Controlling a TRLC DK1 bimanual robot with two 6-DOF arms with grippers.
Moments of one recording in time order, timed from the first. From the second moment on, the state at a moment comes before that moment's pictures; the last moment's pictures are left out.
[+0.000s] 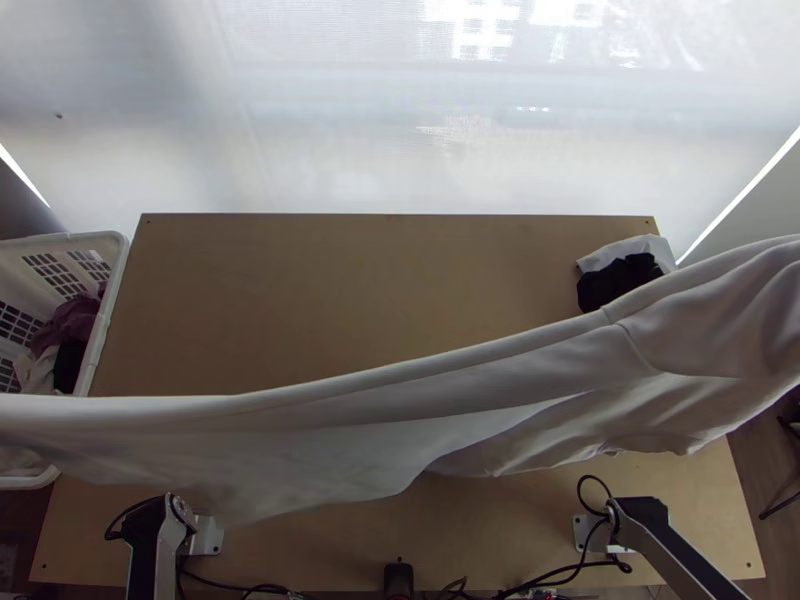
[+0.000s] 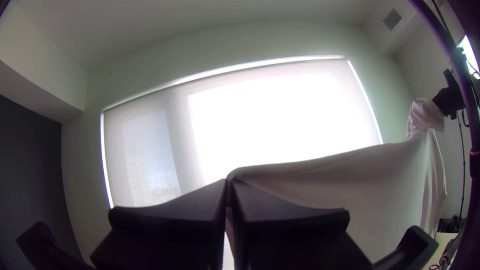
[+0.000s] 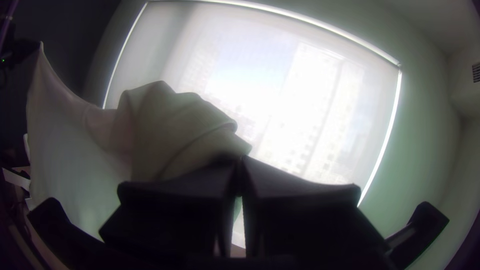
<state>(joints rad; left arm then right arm) 0.58 0.64 2.13 -0.95 0.57 0.00 0.04 0.97 2.37 -1.21 -0.25 -0.32</state>
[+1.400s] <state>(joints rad) 0.75 0.65 1.89 -0.75 0.62 -0.05 -0.11 0.97 2.08 -1.06 -0.42 -0.32</state>
